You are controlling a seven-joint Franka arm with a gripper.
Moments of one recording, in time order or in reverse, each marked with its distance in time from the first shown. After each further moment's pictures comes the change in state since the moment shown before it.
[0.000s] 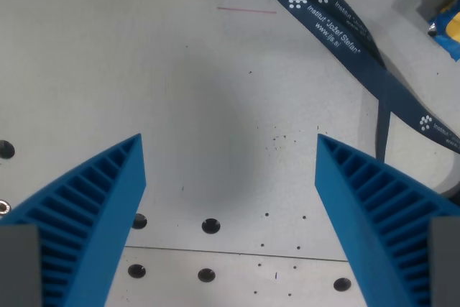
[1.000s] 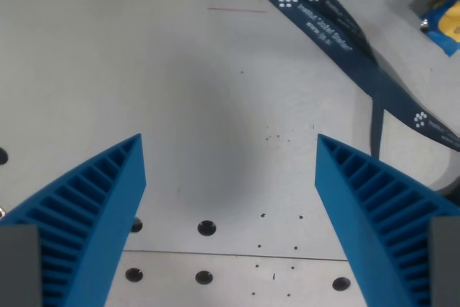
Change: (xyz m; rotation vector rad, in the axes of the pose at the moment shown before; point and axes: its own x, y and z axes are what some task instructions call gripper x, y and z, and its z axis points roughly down) arm 0.001 0.011 0.004 0.001 -0.003 0.033
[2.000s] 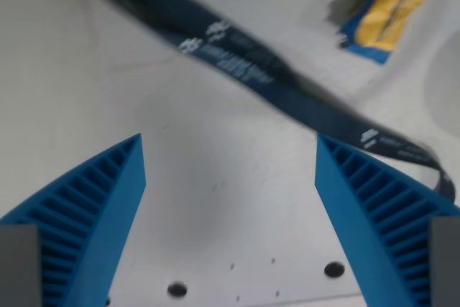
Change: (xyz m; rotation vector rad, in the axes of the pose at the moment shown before) arm 0.015 0.070 0.042 0.002 0.020 0.229
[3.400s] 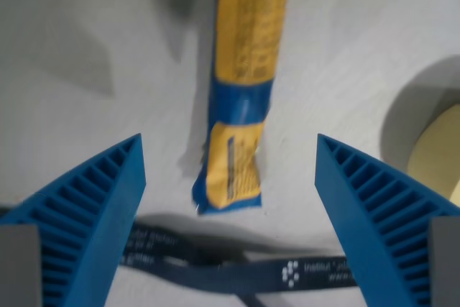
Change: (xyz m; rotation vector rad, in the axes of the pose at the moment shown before) arm 0.062 0.097 0.069 -0.021 0.027 0.366
